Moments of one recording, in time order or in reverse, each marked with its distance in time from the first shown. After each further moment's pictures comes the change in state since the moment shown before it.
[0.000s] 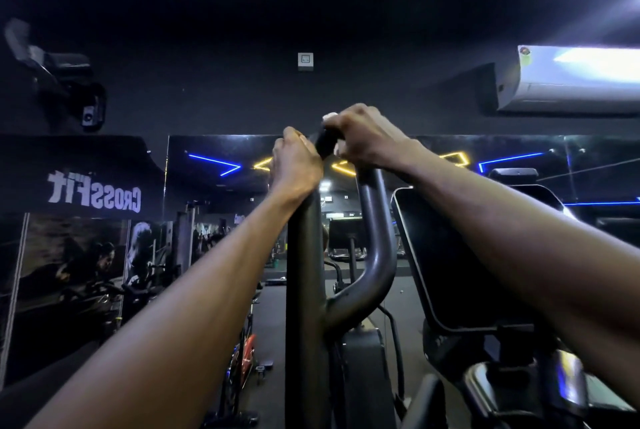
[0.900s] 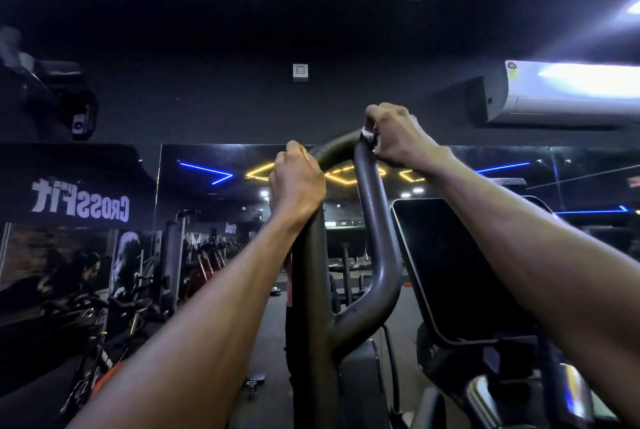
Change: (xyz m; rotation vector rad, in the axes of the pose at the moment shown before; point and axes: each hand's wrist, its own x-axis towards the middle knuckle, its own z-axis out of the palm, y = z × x) left_hand -0.007 -0.003 -0.003 0.027 0.054 0.034; right_hand -0.001 0.039 -0.008 -0.013 0.102 0.107
